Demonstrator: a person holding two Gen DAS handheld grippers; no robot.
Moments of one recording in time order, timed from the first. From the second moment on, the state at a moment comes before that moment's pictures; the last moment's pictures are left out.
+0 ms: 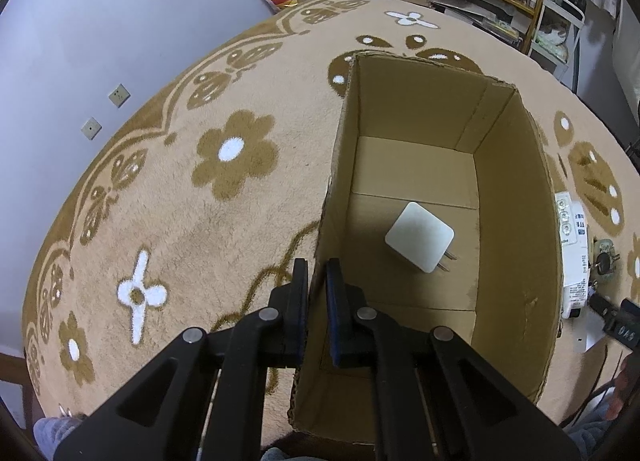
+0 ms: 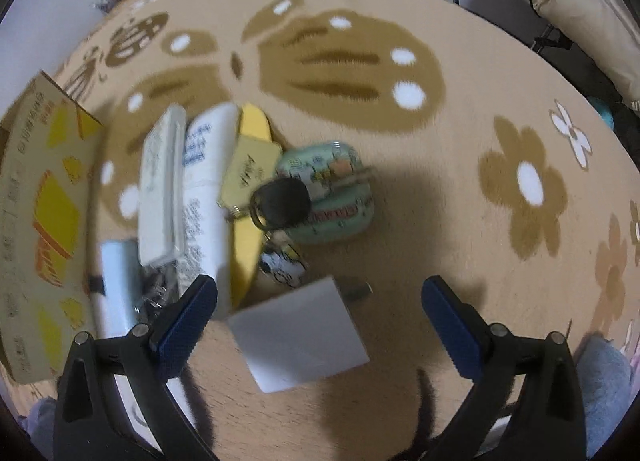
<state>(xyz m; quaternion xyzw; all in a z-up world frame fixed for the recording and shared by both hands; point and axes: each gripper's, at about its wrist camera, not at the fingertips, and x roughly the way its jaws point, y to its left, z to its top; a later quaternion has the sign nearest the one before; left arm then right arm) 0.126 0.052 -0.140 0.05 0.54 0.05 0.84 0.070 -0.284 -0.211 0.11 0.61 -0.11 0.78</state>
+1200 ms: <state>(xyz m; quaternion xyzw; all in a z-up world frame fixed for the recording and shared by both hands) 0.125 0.048 -0.139 0.07 0.54 0.05 0.84 0.058 -0.250 -0.222 0.03 0.66 -0.07 0.75</state>
